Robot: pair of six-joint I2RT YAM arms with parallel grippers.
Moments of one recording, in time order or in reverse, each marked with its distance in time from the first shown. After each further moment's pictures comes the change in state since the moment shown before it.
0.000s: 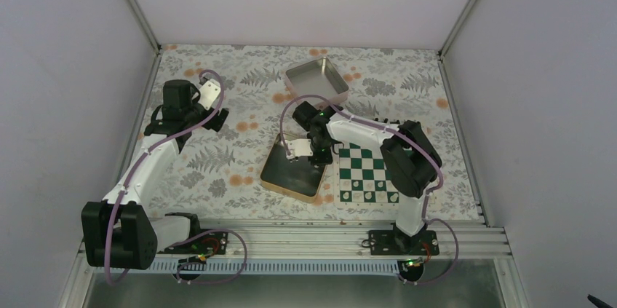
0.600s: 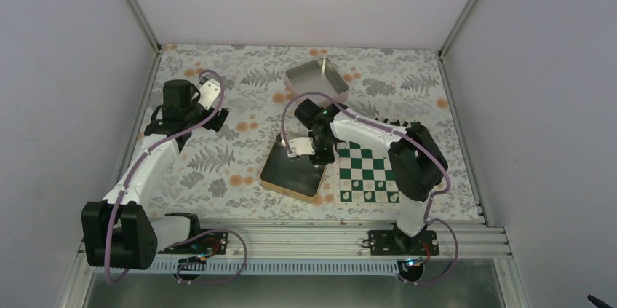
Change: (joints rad) left arm 0.000 0.000 0.000 0.000 -0.005 0.000; right arm 0.000 -0.051 0.008 -0.053 -0.017 -0.002
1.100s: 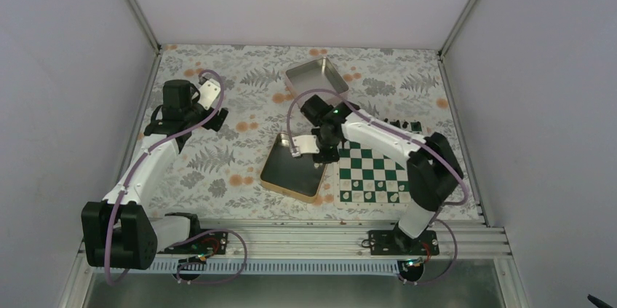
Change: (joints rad) left arm 0.001 0.000 0.000 0.000 -0.011 0.000; right arm -0.031 -0.152 -0.029 -0.009 -0.039 -0.061
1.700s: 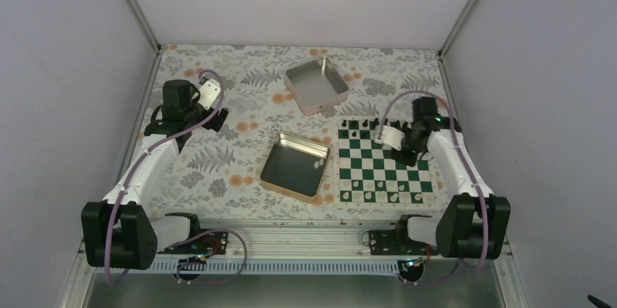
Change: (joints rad) left arm 0.000 -0.001 0.000 -0.001 0.010 0.000; right arm -0.854 -0.458 -0.399 -0.037 -0.080 -0.307
